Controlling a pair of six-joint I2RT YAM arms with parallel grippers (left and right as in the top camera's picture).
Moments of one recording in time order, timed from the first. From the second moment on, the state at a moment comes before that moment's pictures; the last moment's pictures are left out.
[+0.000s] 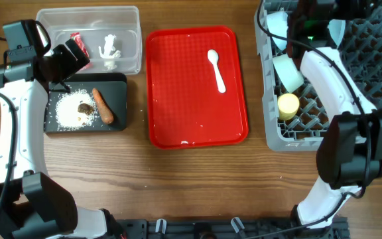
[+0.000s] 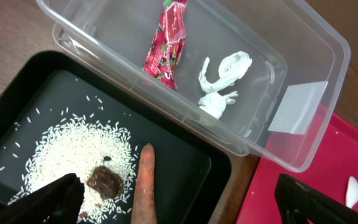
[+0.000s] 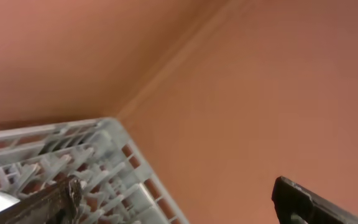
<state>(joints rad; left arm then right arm) 0.24 1.63 1.42 -0.76 0.10 -0.40 0.09 1.94 1.54 0.41 1.14 -0.78</state>
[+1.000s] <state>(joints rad) 0.24 1.63 1.42 -0.76 0.10 -0.40 0.33 2.06 1.55 -0.41 -0.12 0.38</state>
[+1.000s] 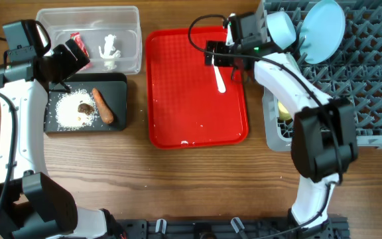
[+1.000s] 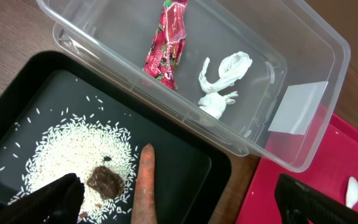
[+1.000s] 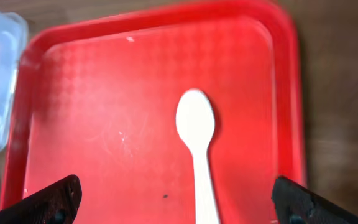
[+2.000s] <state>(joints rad) 0.24 1.63 1.42 -0.76 0.10 -0.40 0.35 2.30 1.58 -0.12 -0.07 0.42</state>
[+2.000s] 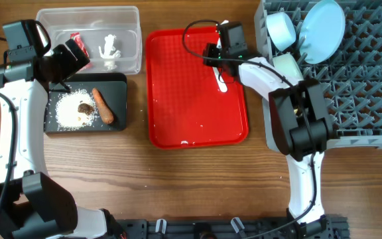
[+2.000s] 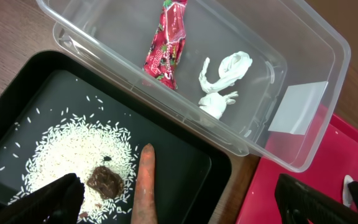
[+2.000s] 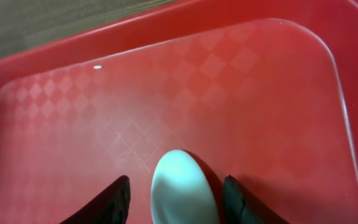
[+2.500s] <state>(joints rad) 0.24 1.63 1.42 -0.76 0.10 -0.40 0.39 2.32 1.59 -0.14 0.07 0.26</state>
